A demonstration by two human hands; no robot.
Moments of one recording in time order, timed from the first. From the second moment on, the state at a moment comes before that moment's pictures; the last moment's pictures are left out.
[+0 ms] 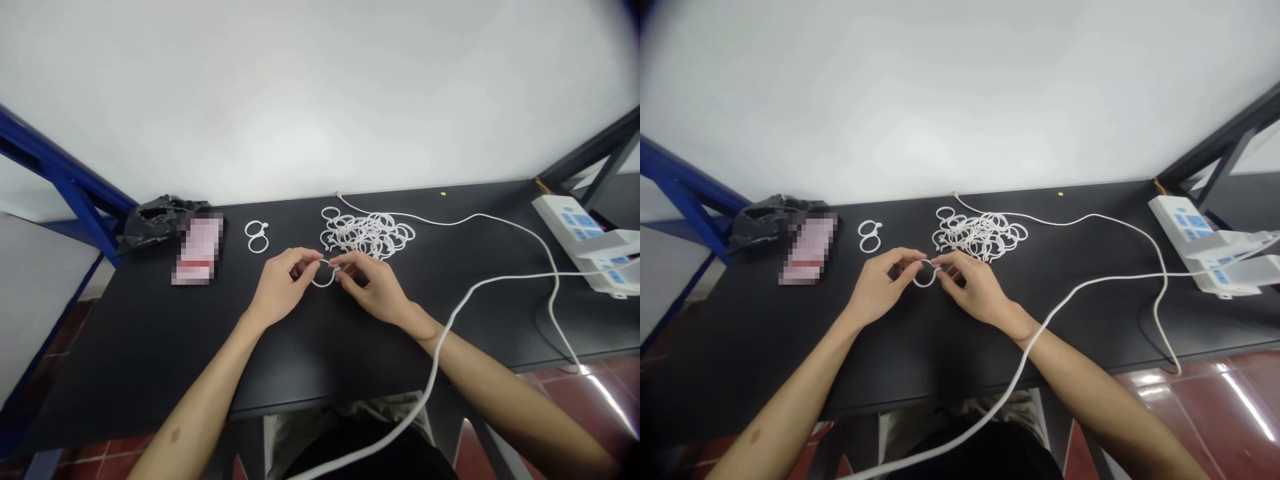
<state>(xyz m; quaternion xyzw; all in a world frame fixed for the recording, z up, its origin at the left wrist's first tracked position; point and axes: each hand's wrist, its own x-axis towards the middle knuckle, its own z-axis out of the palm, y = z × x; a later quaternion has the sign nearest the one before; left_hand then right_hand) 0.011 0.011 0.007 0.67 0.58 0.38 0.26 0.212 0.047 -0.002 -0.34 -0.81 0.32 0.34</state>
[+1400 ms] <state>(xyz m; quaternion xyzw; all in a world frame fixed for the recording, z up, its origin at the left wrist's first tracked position) -0.006 0.018 -0.004 0.73 0.64 0.24 -0.03 0.210 0.055 -0.019 -0.39 -0.86 0.10 0.31</state>
